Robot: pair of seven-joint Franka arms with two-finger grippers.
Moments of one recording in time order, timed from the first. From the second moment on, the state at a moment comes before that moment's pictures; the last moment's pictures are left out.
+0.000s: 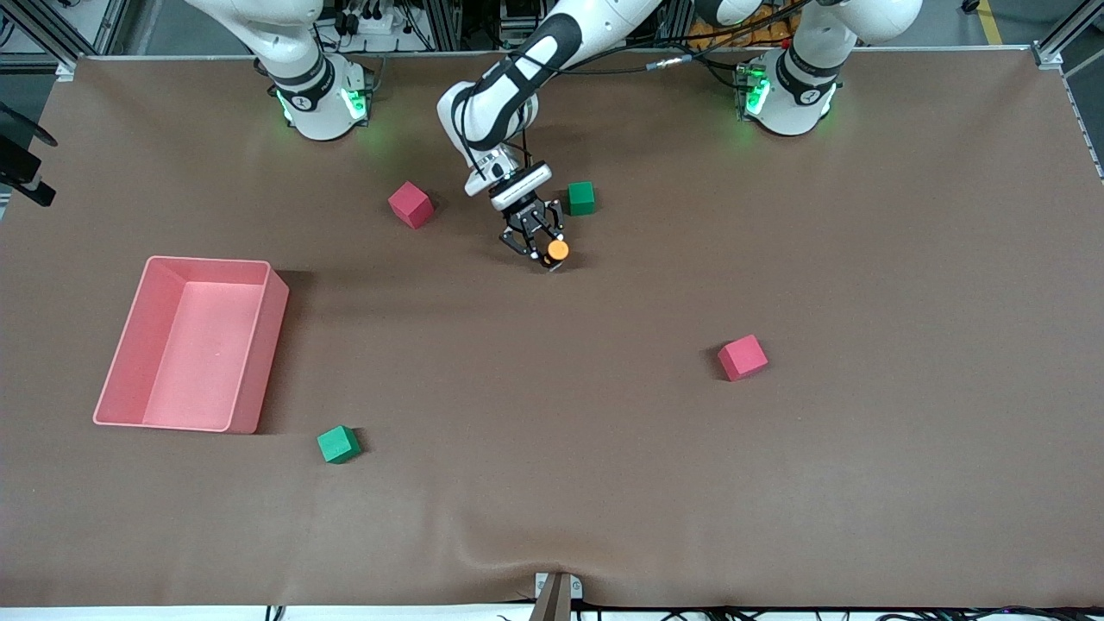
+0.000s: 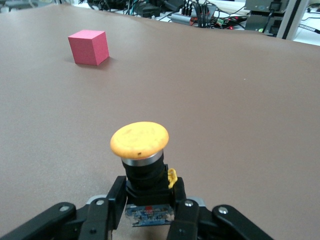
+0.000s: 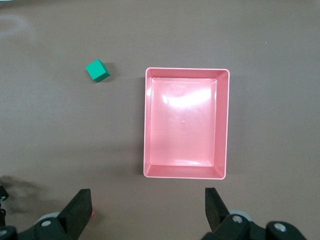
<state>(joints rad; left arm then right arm) -1.25 0.96 -0.07 -1.41 1.00 1.71 -2.43 -0.22 -0.09 0.07 -1.54 0.04 1.54 -0.12</state>
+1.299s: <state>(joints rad) -1.32 1.04 0.00 -1.38 1.06 1.67 -2.48 -0.22 -0.10 0.07 -1.52 0.04 1.51 -0.12</state>
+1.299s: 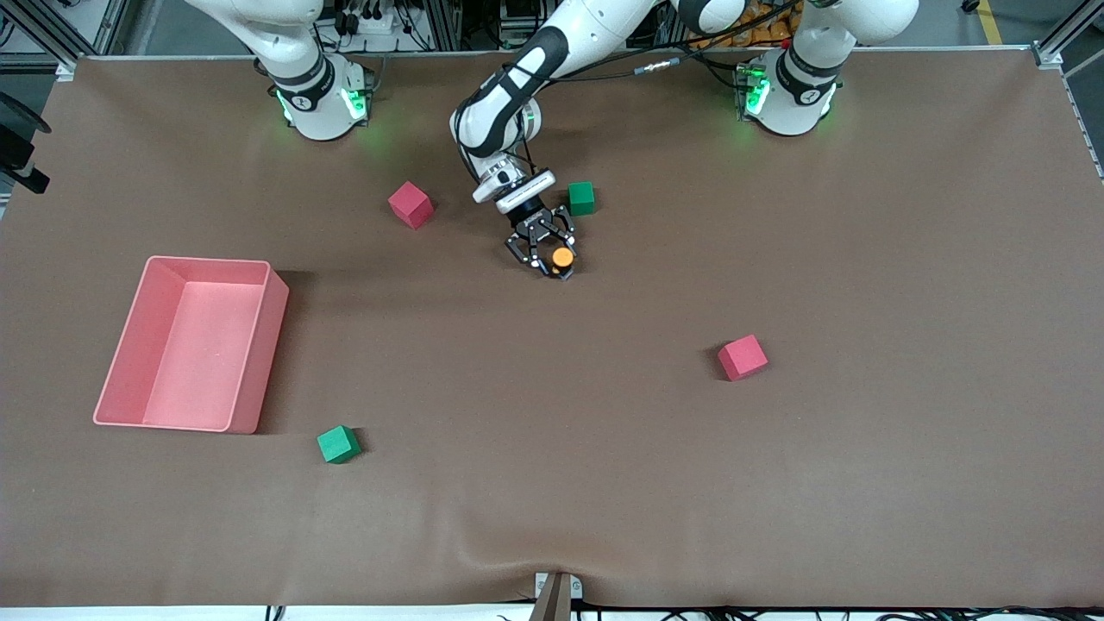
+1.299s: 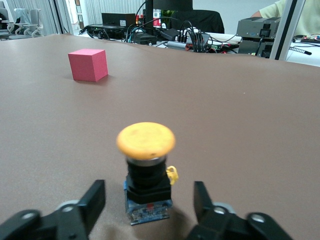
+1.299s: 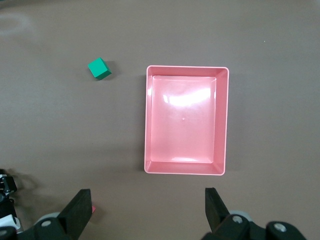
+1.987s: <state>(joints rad) -1.35 0.91 -0.08 -1.34 0.89 1.53 -2.25 -0.21 -0.10 0.07 -1.50 0.04 1.55 -0.12</state>
